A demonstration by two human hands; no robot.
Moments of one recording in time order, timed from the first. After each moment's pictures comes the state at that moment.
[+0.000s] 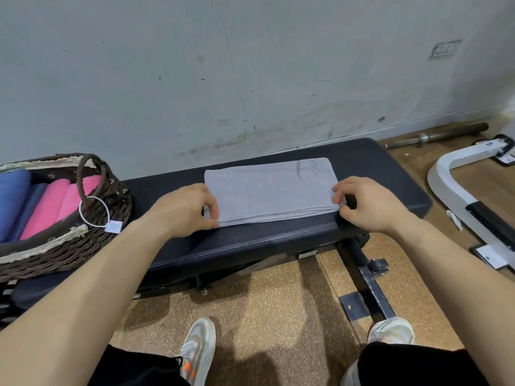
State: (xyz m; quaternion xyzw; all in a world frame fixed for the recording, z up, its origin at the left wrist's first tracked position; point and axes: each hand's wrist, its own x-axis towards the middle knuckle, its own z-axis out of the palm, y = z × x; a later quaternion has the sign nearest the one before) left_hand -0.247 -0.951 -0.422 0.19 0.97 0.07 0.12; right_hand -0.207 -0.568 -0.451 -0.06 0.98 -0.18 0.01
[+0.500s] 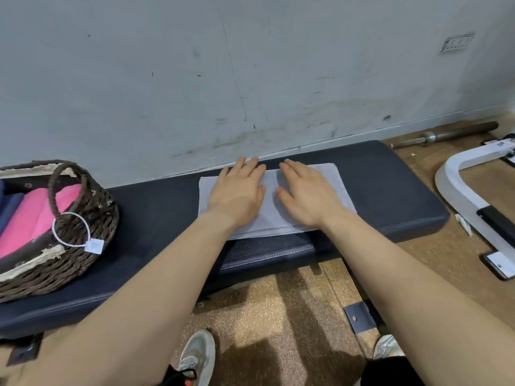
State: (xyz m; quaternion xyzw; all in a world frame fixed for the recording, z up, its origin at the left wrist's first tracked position) left_hand -0.303 -0.849 -0.461 0.20 0.98 0.07 -0.01; right_hand -0.279 -0.674 -0.466 -0.09 0.98 -0.16 0.00
